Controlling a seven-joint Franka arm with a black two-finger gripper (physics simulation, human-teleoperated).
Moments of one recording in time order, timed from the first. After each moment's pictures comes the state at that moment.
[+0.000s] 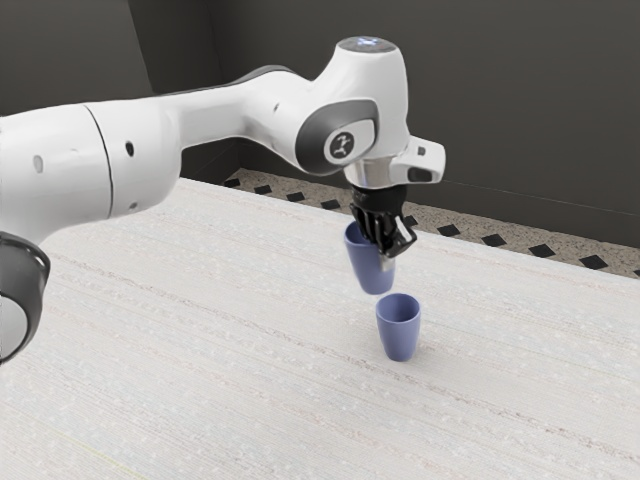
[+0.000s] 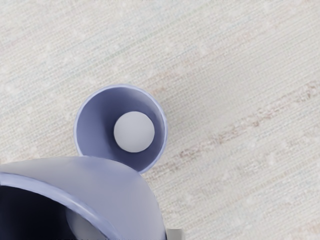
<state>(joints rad) -0.48 0.41 0.05 -1.39 0.00 1.85 0.07</state>
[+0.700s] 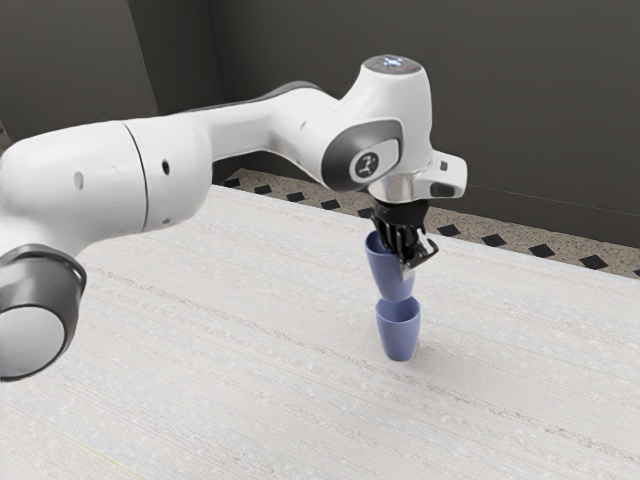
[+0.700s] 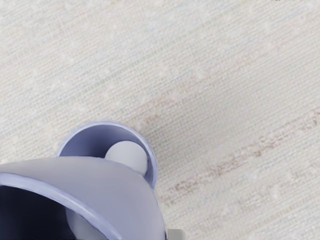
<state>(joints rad) -0.50 0.51 0.07 -1.32 0.01 1.89 0.05</state>
